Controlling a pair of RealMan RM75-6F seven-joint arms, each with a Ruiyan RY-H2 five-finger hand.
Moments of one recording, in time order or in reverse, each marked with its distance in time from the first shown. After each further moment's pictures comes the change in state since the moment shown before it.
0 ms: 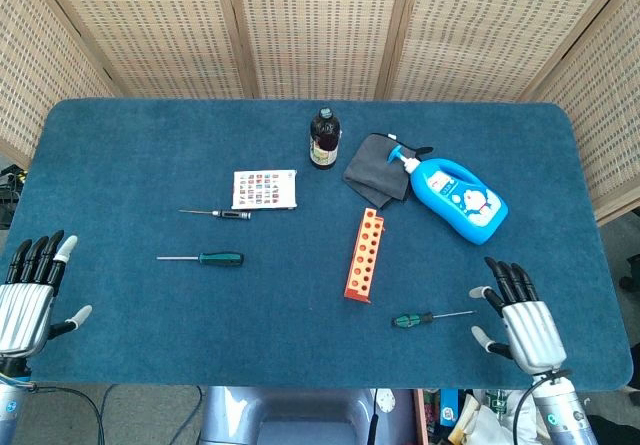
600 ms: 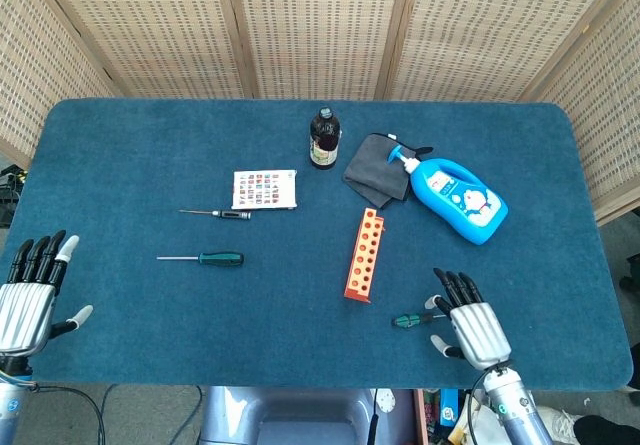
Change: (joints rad) left arm -0.003 -0.004 0.001 0.003 -0.001 -0.006 0.007; right arm 0.067 -0.141 -0.009 0.018 0.070 -0.149 -0.117
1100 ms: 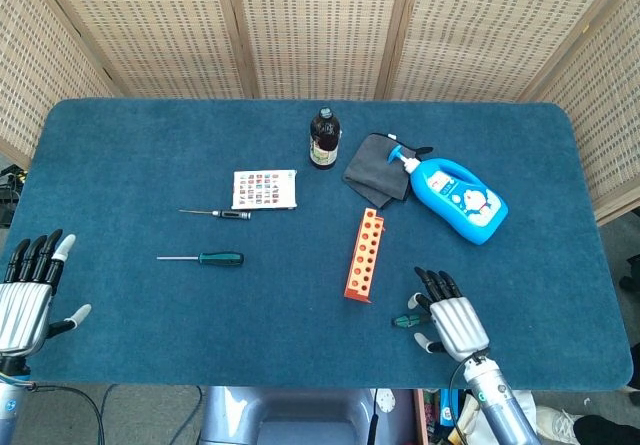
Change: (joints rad) left arm 0.003 0.006 -0.005 -0.001 -0.005 0.008 -0.015; right arm 0.058 -0.051 0.027 -0.012 0.093 -0.108 -0.065
